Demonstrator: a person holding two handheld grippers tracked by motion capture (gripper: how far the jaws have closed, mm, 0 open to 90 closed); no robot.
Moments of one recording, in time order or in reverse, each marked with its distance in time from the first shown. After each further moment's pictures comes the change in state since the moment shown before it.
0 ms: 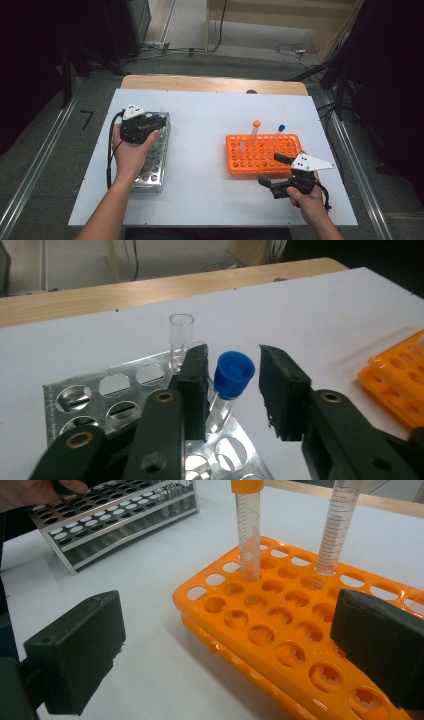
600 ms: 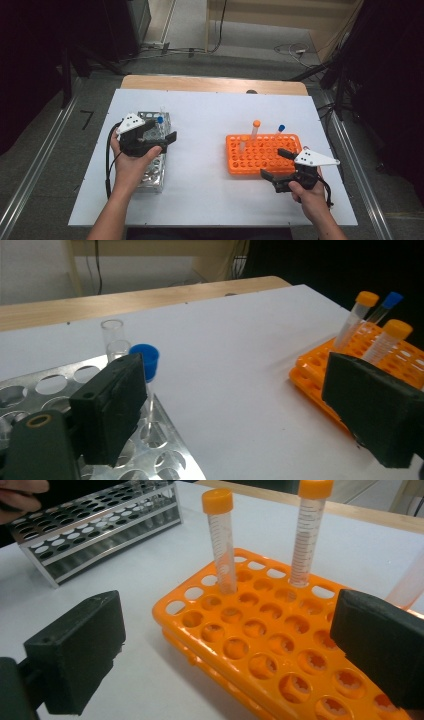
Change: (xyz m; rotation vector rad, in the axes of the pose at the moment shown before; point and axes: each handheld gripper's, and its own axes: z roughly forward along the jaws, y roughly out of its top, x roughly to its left) left arm -0.032 -0.009 -0.035 -0.077 -0.139 0.013; right arm -0.010 0.009 -0.002 -0.023 -0.050 0.010
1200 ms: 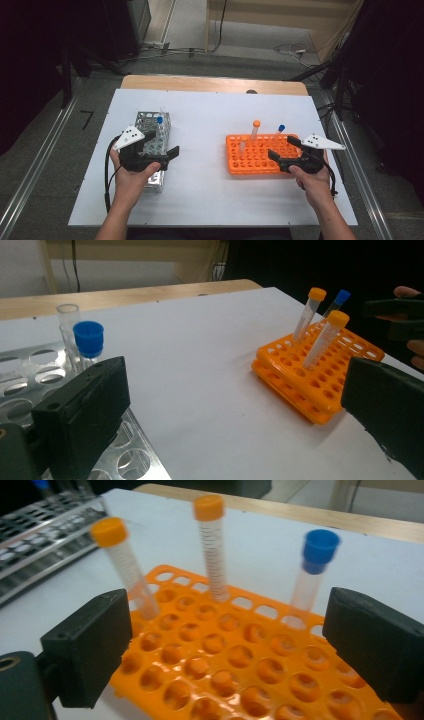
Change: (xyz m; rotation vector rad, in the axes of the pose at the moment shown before) left arm -0.019 -0.020 -0.012 -0.002 -0.057 -0.015; right arm -0.038 0.018 0.006 0.019 -0.167 0.091
